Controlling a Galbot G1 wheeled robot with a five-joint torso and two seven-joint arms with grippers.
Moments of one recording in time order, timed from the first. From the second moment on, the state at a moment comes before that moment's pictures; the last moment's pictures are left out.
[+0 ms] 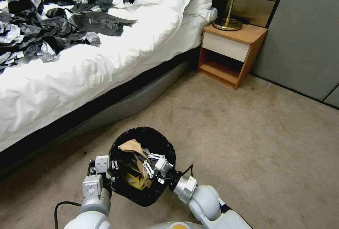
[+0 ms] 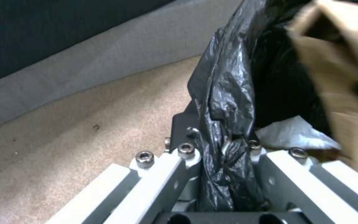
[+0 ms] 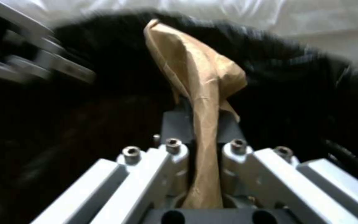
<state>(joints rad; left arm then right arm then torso) 1.80 -1.48 -0.50 -2.31 -0.08 0.48 -0.25 -1.17 1.36 -0.11 1.52 0.10 0.39 -0.36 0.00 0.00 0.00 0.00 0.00</state>
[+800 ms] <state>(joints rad) 1.78 -1.48 -0.50 -2.30 -0.08 0.49 -0.25 -1.12 1.32 -0.14 1.61 0.11 0.36 -0.31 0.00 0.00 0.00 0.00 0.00</state>
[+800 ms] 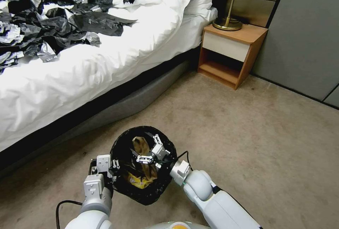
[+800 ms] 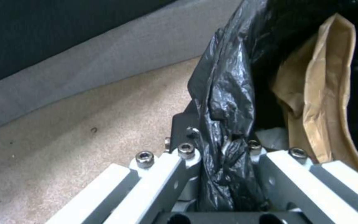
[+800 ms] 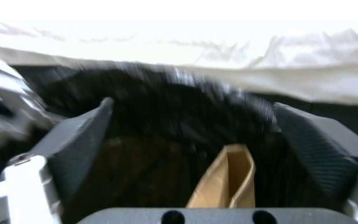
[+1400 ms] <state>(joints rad) 1.75 -1.48 -0.51 -2.27 -0.09 0.50 -0.25 -1.30 1.22 0.02 1.96 0.11 0.35 -0.27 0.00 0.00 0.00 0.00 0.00</state>
